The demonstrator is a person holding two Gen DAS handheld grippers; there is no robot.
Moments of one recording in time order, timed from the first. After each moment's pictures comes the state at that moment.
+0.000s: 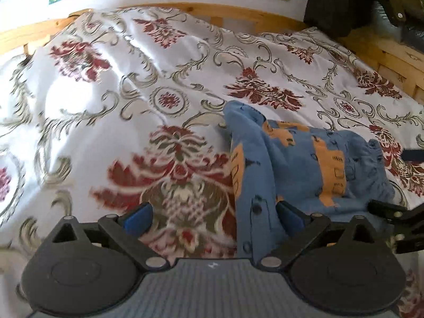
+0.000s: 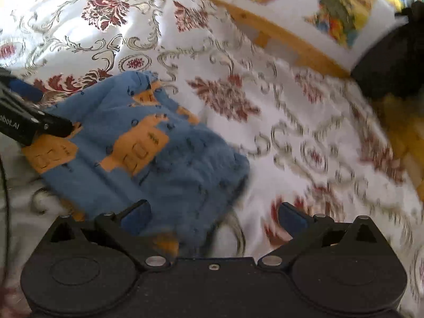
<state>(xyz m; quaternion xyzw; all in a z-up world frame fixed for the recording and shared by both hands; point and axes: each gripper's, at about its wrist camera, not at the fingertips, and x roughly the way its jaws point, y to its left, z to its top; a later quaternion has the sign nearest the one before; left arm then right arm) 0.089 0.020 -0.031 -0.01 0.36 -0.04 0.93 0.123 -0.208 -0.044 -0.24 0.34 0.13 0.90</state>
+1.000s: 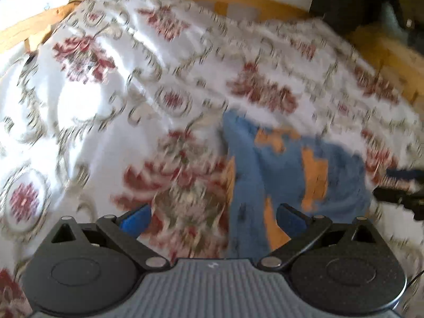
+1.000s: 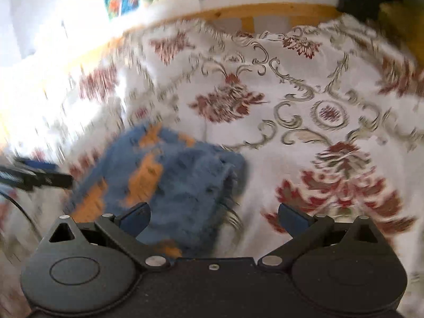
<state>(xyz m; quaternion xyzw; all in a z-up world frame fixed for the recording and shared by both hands) 0.103 0.026 0.023 -0.04 0.42 -0.05 0.91 0.156 -0.292 -0.018 0.04 0.37 0.23 0.90</state>
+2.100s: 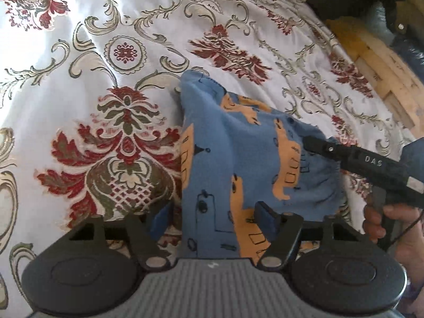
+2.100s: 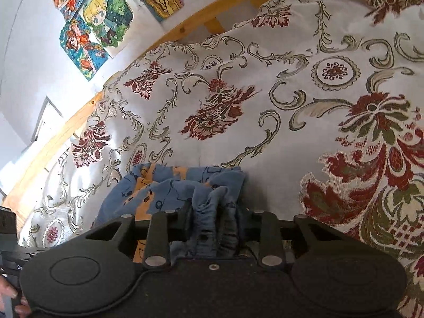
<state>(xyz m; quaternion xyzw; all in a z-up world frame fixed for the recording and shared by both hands) 0.134 0.021 -0.022 -0.11 0.49 -0.15 0.85 0.206 -0.294 -0.065 0.21 0.37 0.22 0.88</state>
